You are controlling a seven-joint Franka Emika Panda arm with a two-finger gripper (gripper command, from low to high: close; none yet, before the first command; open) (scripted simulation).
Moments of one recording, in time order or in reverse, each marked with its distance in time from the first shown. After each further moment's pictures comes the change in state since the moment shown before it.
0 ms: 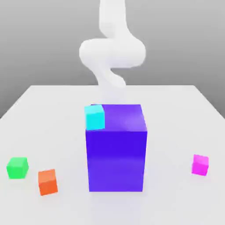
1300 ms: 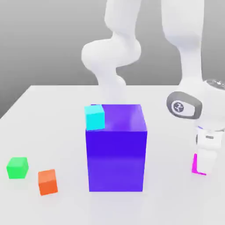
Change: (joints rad) arm 0.536 0.968 0.159 -0.321 -0.213 0.560 -0.244
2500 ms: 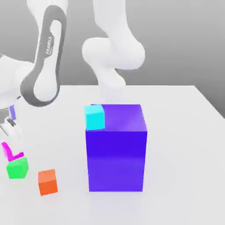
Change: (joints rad) arm -1.075 -0.041 -0.473 0.057 0.391 -0.103 0.194
